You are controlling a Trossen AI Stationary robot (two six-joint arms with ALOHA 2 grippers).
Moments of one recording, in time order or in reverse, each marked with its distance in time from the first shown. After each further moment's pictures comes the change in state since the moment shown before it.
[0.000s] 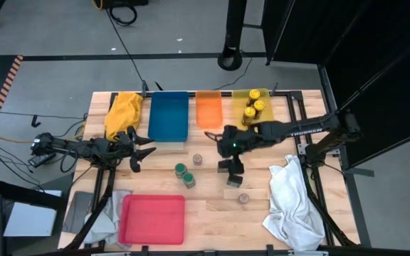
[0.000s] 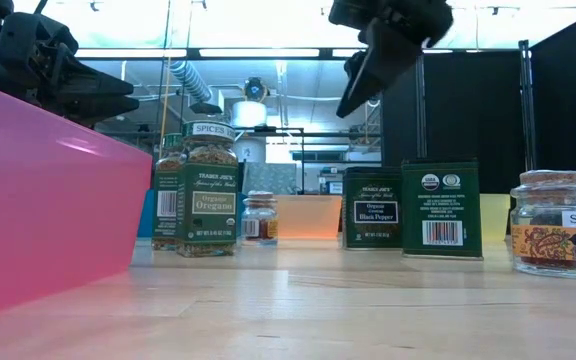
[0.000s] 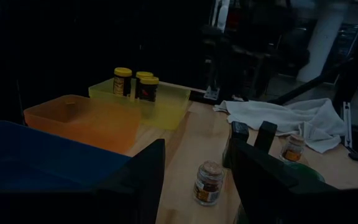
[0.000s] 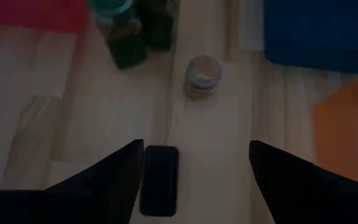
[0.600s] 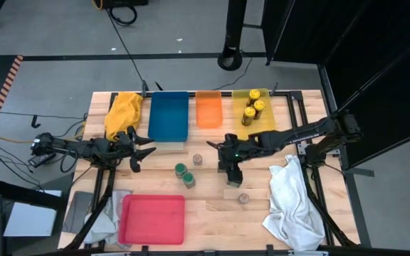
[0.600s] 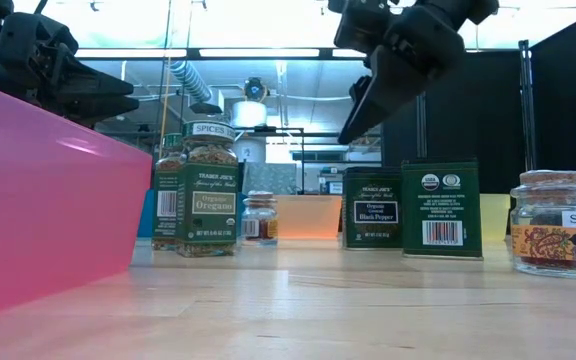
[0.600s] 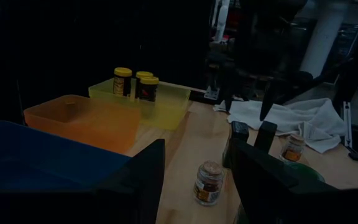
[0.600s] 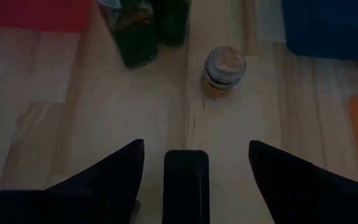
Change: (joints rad) left arm 0.000 0.000 0.000 -0.001 0.000 0.000; right arm 0.047 0.000 -0.178 0.230 0.022 0.088
